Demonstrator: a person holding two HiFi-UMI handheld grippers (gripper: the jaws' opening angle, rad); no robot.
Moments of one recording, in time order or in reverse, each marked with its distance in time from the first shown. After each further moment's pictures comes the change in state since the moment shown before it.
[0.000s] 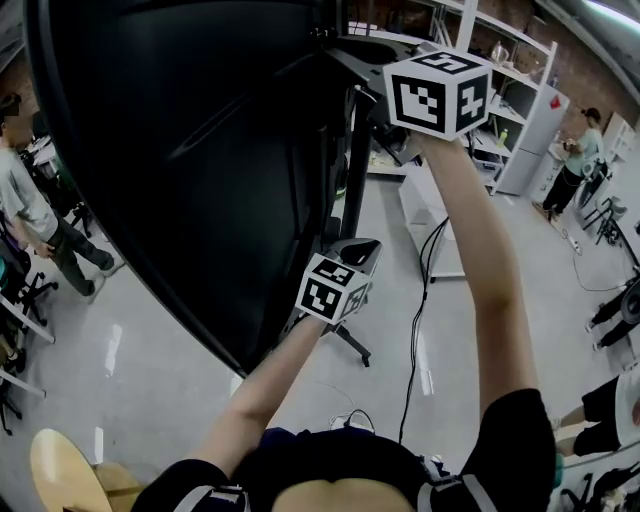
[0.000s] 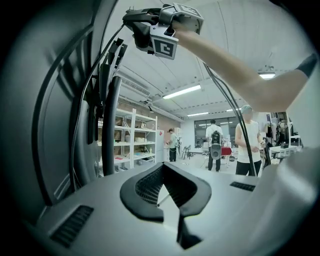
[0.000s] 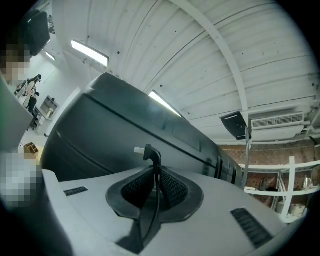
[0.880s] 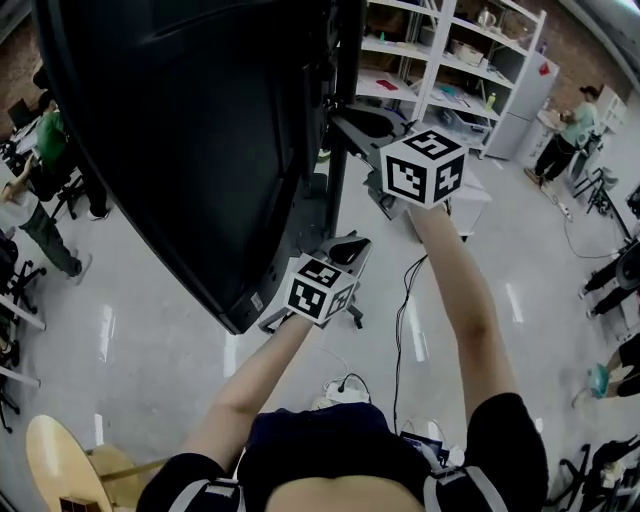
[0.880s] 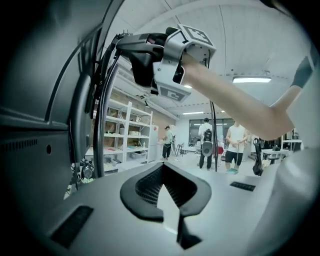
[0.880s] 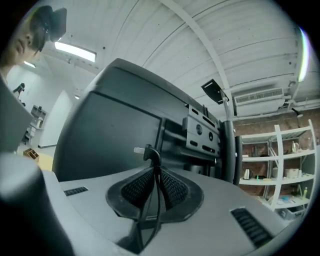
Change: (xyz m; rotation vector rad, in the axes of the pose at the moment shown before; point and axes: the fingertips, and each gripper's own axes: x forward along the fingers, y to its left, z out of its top) left arm -0.027 -0.076 -0.103 -0.048 0.031 -0.065; right arm -0.097 0.079 -0.185 0.169 0.105 -0.069
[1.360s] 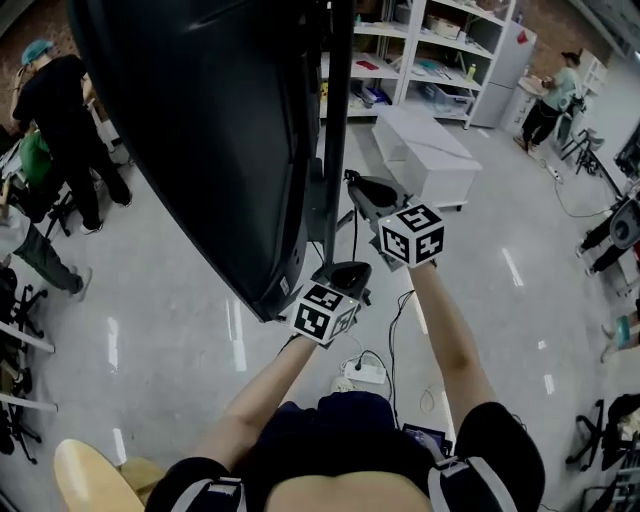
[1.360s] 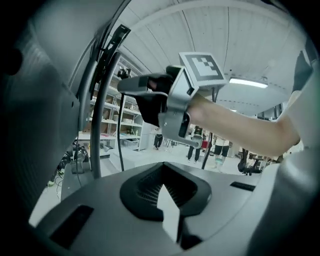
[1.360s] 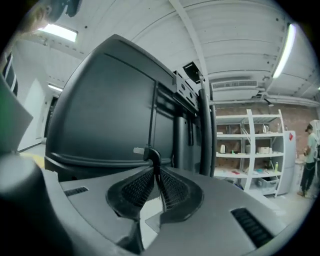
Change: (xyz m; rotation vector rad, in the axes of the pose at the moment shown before) left arm -0.074 -0.042 -0.076 -0.066 0.107 -0.104; right arm -0.053 0.058 -0.149 0.112 0.176 -0.250
